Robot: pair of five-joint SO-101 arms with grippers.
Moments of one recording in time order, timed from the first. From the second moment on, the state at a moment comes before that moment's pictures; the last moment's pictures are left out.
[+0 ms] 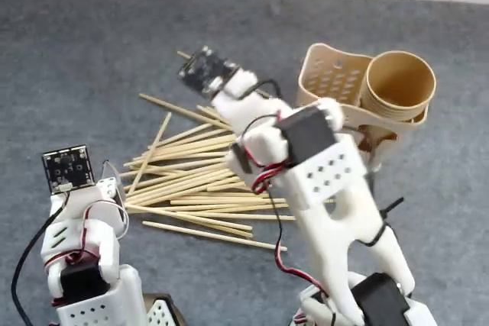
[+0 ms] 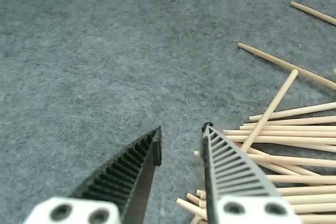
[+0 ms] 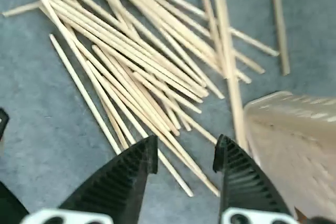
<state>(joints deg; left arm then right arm) -23.3 -103.9 85.5 59.7 1.4 -38.2 -18.2 -4.6 96.6 23.3</state>
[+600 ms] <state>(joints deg) -23.5 -103.9 85.5 59.6 1.4 -43.8 -16.7 30.8 61.1 30.6</state>
